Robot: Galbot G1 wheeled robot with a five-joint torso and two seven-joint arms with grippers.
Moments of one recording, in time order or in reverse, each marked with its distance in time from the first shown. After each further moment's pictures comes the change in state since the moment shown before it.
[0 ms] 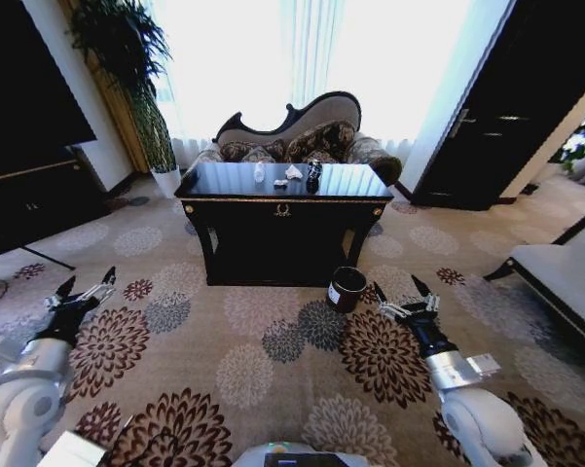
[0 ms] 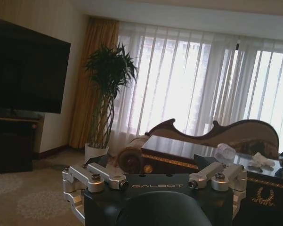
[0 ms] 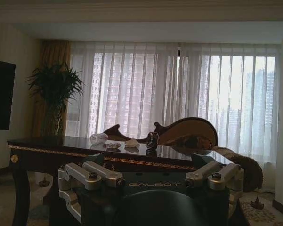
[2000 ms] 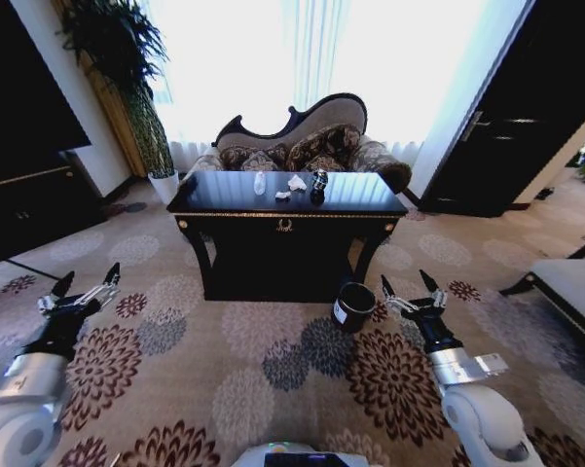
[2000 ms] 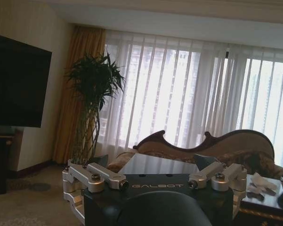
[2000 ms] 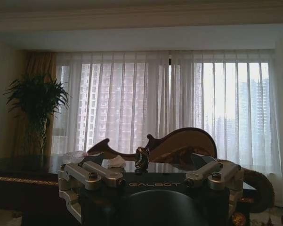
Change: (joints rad) left arm 0.111 -0.107 -0.053 -0.208 0.017 0.010 0.010; right arm 0.038 0.081 0.053 -0.035 0.021 0.042 -0.074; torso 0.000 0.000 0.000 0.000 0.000
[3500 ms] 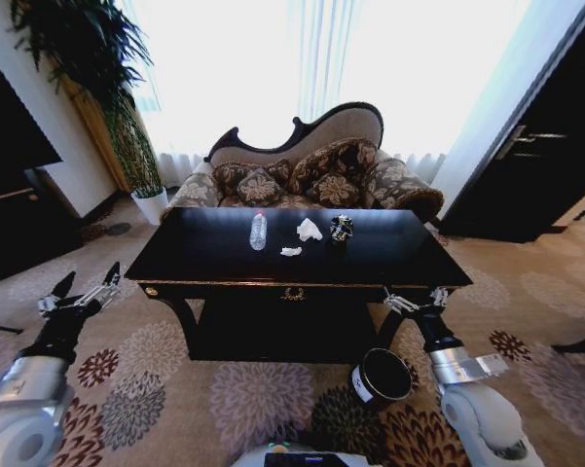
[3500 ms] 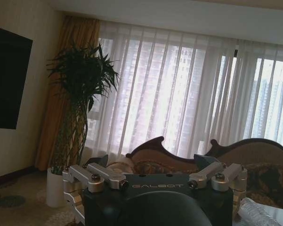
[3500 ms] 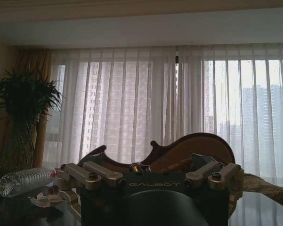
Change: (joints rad) left arm 0.005 -0.023 0.002 -0.023 -0.016 -0.003 0.007; right arm 0.006 0.000 -0.003 0.005 0.002 0.020 -0.017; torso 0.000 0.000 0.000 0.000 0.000
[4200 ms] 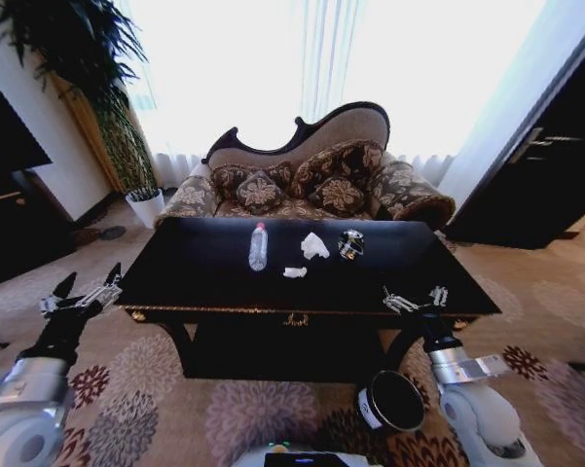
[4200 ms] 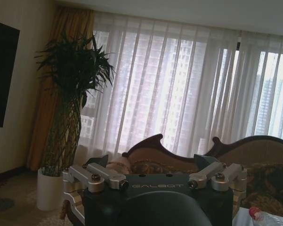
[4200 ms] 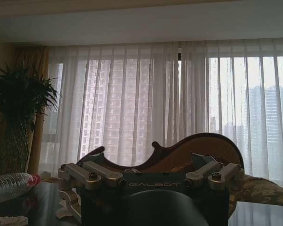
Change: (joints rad) left arm 0.006 -0.005 0.007 -0.016 0.011 -0.005 0.000; right arm 0.003 0.004 -0.007 -0.004 0.003 0.029 -0.012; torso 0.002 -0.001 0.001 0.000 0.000
